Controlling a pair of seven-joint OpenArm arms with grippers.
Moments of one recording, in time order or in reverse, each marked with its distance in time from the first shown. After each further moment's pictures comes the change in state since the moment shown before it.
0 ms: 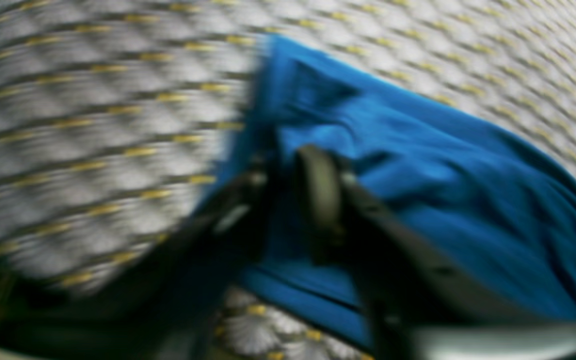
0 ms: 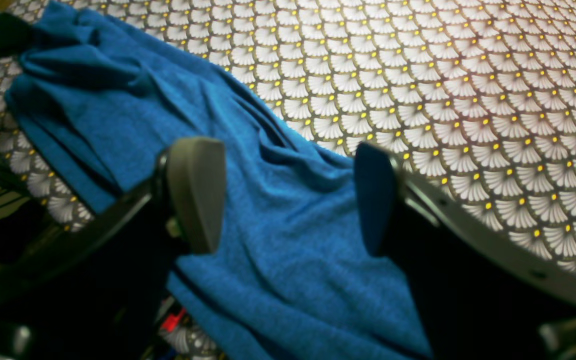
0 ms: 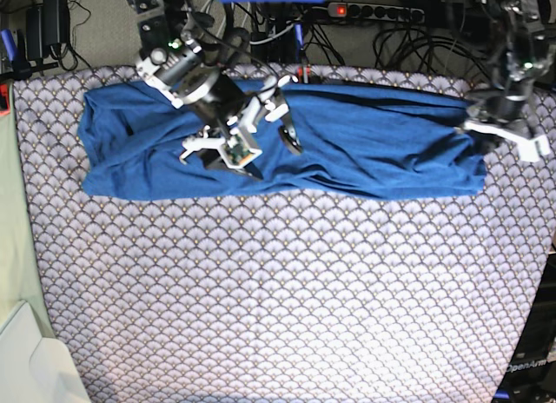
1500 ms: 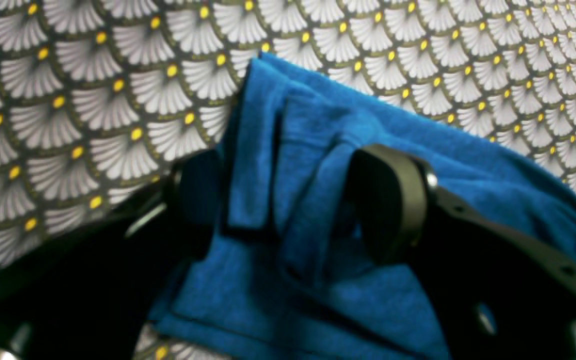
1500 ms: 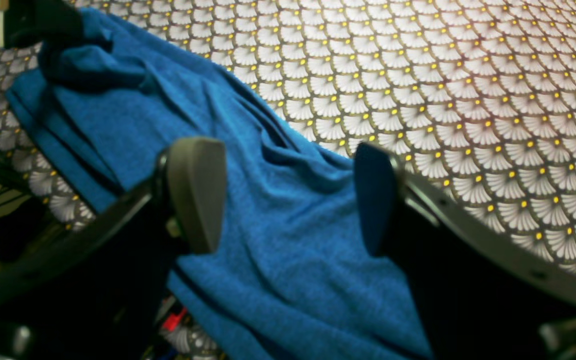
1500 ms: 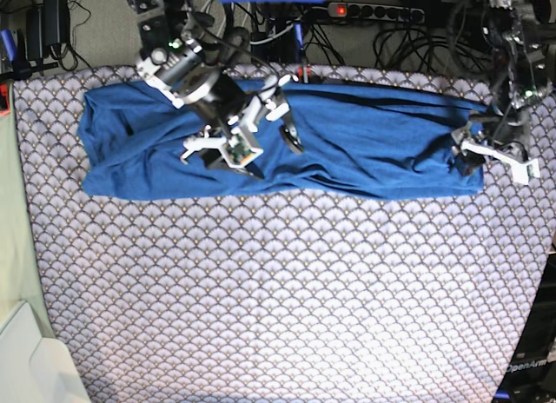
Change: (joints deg) left arm -8.5 -2.1 2.7 -8.7 1.3 -4.5 4.1; right arm 0.0 0.3 -0.2 0.0 0.0 0.0 0.0
